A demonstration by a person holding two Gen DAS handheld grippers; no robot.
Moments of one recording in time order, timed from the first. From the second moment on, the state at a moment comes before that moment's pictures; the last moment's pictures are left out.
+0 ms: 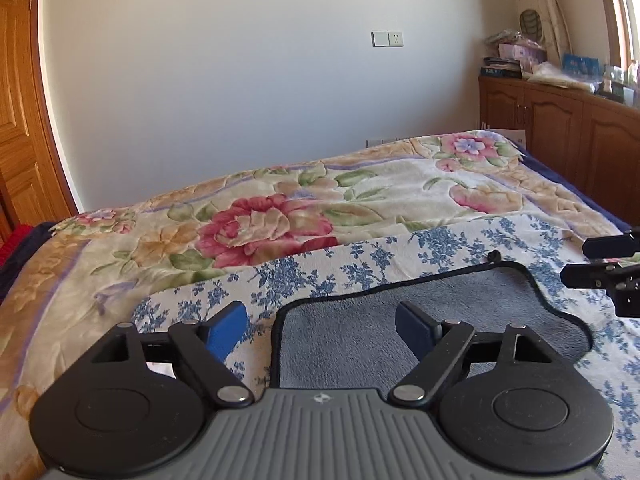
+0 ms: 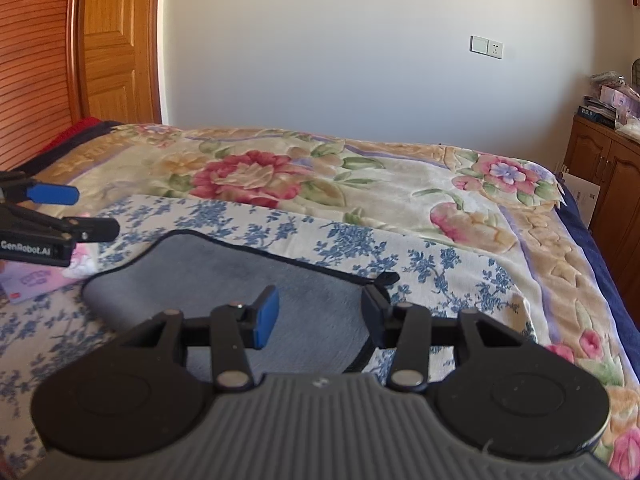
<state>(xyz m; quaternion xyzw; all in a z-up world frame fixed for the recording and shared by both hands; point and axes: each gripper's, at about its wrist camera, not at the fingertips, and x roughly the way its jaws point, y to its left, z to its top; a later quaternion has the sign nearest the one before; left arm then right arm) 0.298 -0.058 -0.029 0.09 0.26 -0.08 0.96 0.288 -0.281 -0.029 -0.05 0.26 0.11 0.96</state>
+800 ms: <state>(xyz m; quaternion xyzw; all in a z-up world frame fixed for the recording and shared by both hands) 0.205 -0.057 0.043 0.09 0.22 -0.08 0.97 0.208 -0.272 0.027 -0.04 0.22 0.10 0.97</state>
